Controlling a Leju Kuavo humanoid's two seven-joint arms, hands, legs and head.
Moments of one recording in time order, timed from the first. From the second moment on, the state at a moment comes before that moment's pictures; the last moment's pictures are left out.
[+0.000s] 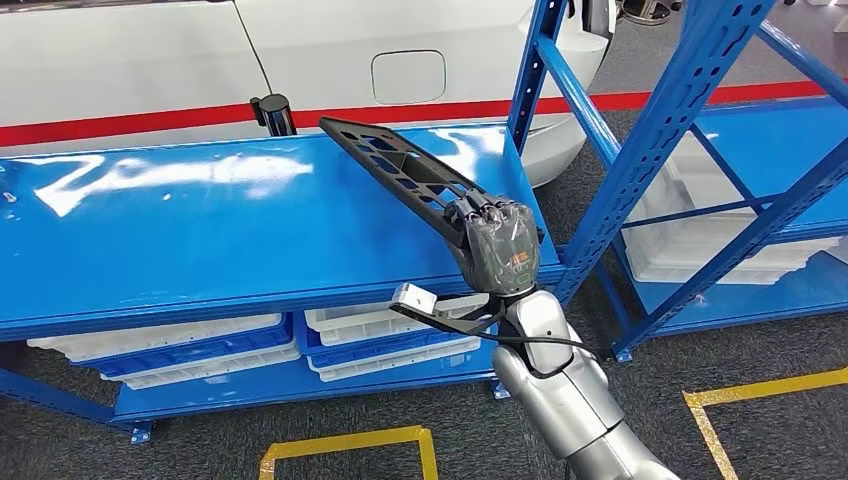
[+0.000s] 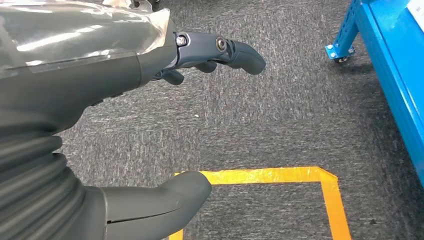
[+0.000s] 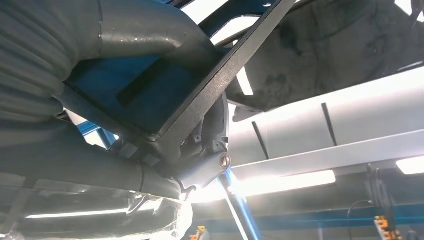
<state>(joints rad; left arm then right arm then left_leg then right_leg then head) -0.12 -0.12 0.92 -0.23 -0.76 0.64 -0.44 -0.41 -0.05 0.49 -1.36 1.29 -0.63 -0.09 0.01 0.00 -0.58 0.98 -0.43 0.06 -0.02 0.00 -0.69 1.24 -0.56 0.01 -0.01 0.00</state>
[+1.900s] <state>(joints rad) -0.12 -0.11 0.92 -0.23 -0.78 0.62 -0.43 -0.44 -0.13 0.51 -1.45 0.75 -0.39 -0.45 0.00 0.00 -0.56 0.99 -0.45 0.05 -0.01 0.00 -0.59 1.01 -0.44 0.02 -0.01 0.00</state>
